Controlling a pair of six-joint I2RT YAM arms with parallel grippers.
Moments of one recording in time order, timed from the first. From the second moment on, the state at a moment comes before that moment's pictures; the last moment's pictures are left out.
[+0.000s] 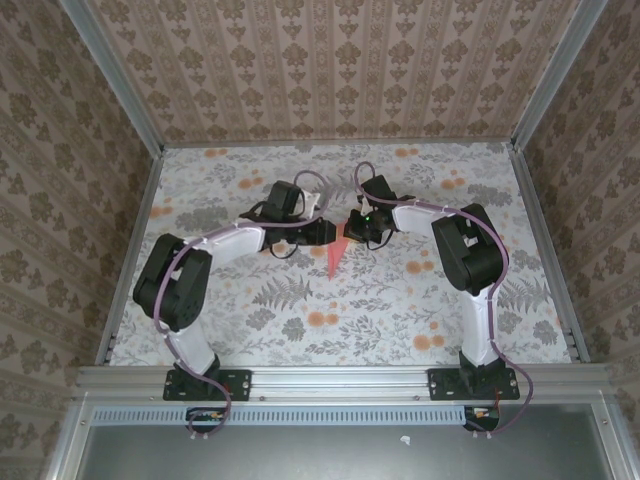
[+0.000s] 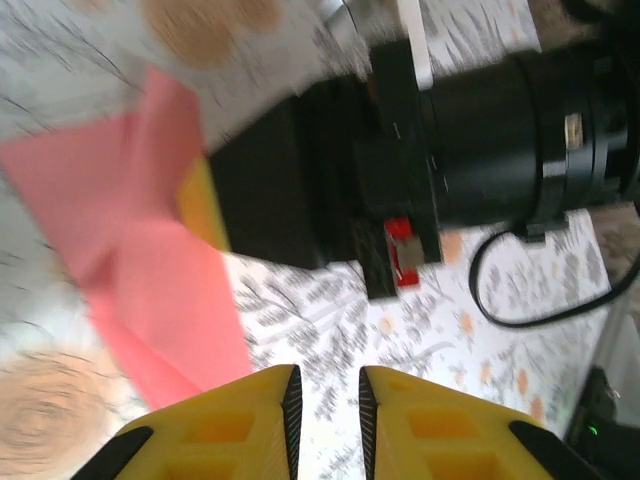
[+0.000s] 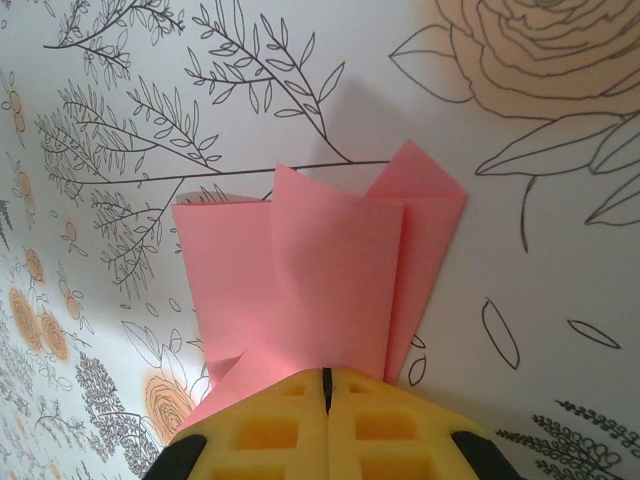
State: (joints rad) left arm -0.59 1.76 1.06 -0.11 0.62 -0.45; right arm 0.40 2.09 1.34 -0.32 -0.39 0.68
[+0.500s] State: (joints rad) left arm -0.63 1.86 1.04 -0.10 0.70 -0.54; right arm 0.39 2.09 1.34 -0.32 -0.39 0.68
